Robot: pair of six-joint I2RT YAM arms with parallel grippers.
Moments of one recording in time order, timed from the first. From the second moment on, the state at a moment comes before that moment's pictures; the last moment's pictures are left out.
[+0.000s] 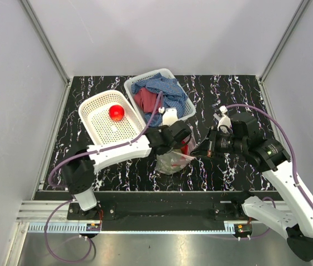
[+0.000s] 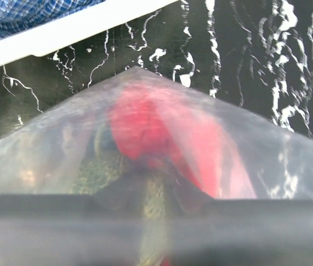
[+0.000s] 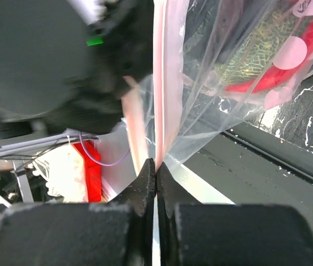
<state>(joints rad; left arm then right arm) -1.06 1.74 1.38 -0.55 -0.50 -0.97 0.52 0.89 1.12 -0.88 -0.51 0.80</state>
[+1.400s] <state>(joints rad) -1.02 1.72 1.34 -0.49 -0.47 -1.13 0.52 0.97 1.17 -0.83 -0.56 0.80</state>
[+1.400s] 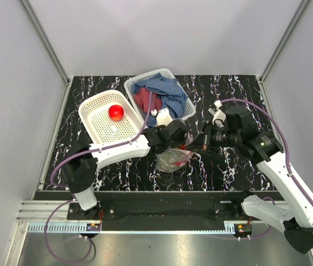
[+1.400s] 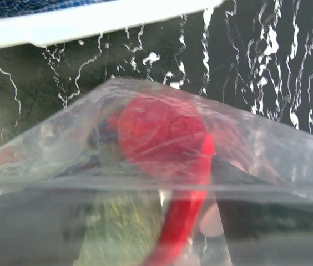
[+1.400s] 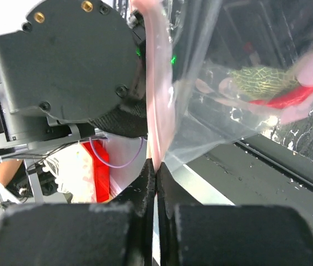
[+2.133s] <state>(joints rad) -0.98 1.77 1.38 -0.45 -0.48 -0.91 0.51 0.90 1.02 -0.76 -0.52 0.83</state>
